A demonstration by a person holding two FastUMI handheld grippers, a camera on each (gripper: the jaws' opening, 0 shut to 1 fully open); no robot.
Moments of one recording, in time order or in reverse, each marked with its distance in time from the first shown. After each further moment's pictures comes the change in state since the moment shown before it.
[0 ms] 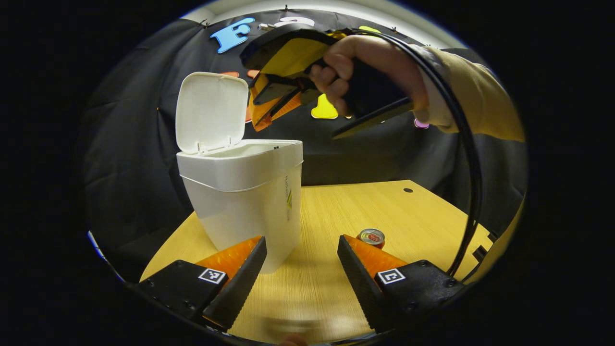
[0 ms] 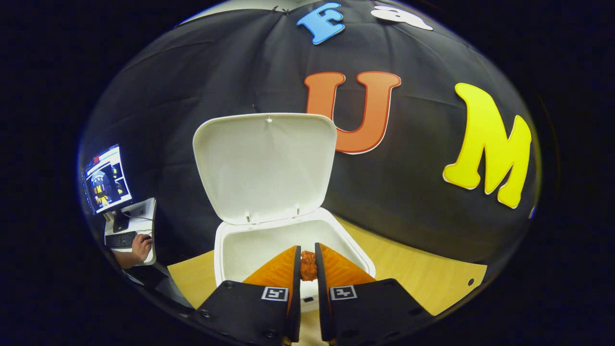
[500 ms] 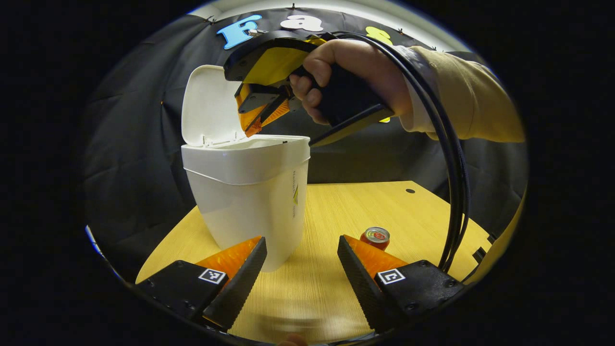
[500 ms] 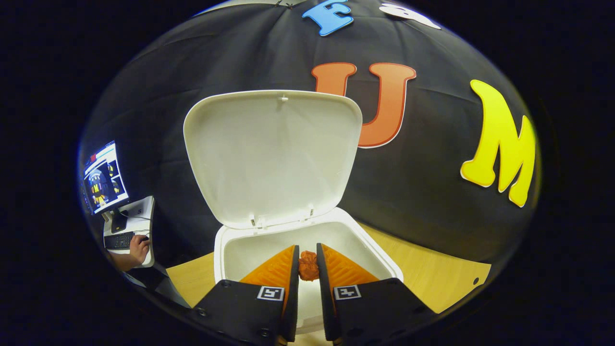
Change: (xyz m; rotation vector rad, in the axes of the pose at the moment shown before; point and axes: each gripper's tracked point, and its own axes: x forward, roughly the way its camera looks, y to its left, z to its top) left arm 0.002 0.003 -0.005 -0.021 0.012 0.007; right arm 0.027 0.025 -0.006 0.014 0.027 0.013
